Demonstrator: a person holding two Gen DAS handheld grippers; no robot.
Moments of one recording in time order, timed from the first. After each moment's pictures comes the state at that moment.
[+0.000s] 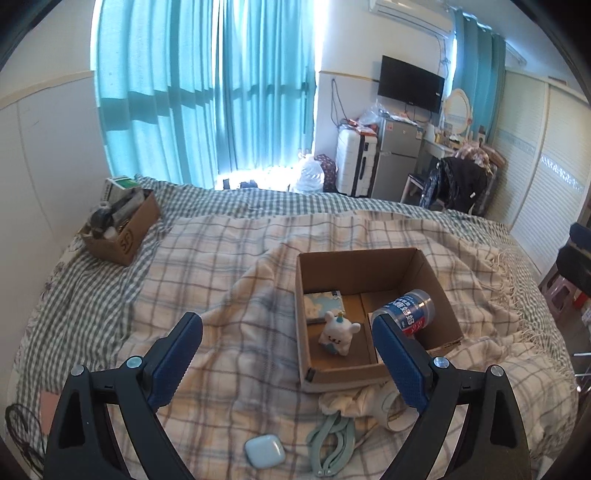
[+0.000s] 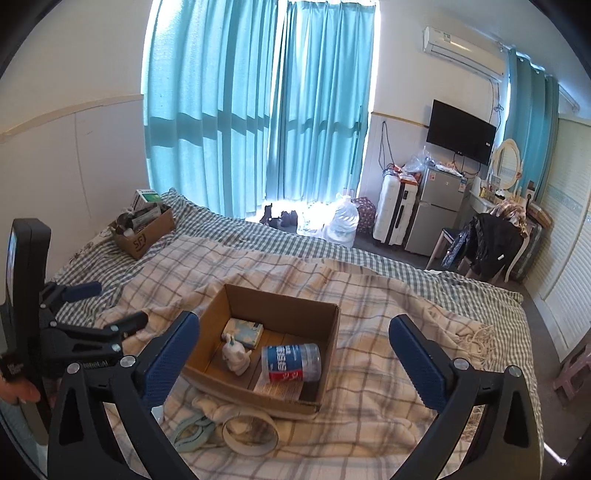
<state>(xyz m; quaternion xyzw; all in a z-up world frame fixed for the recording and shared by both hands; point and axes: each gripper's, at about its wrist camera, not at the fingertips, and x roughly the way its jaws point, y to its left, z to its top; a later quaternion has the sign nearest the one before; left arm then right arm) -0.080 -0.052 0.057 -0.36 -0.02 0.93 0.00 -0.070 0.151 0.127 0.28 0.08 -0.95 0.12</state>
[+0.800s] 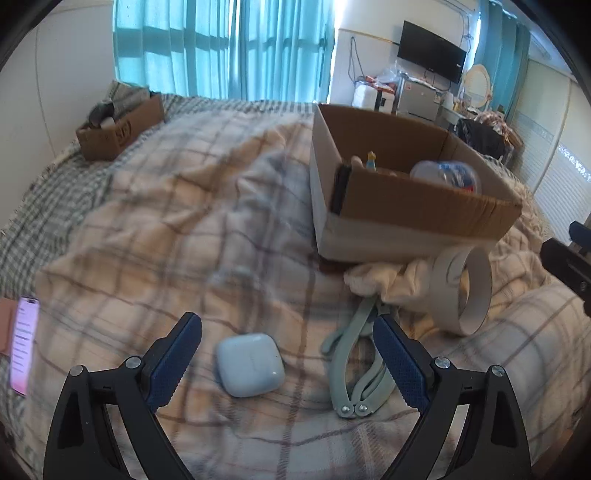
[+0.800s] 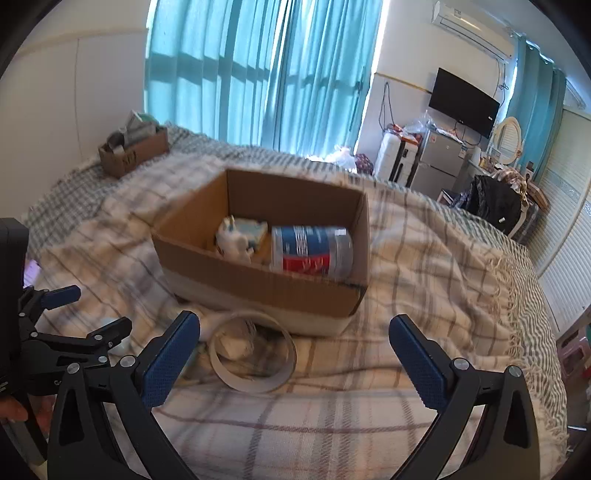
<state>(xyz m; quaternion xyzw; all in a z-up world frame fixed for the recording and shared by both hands) -0.035 -0.051 -0.115 -0.42 -0.04 0.91 -0.01 -0.050 0.134 -0.045 0.35 0.11 -0.93 0.09</state>
